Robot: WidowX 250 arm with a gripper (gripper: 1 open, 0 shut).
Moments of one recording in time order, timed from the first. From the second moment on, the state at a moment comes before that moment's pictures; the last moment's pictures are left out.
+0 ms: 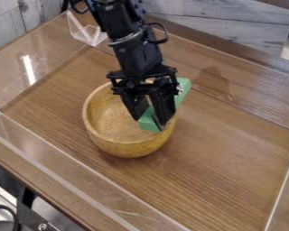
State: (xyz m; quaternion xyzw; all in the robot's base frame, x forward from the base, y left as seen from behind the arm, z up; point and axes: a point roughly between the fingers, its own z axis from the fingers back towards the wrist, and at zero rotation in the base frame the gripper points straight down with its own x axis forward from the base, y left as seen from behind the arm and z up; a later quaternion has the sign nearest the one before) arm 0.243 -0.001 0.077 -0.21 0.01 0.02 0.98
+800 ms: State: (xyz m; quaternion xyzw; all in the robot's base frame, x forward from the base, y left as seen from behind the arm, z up) arm 0.245 0.000 0.078 -0.21 0.03 0.02 0.98
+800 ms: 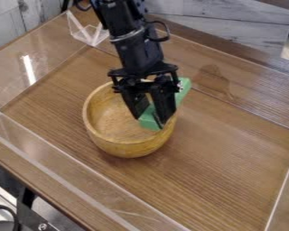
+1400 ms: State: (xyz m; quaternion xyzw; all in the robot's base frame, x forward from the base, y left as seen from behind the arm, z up) arm 0.244 -0.002 0.077 -0.21 0.04 0.02 0.98
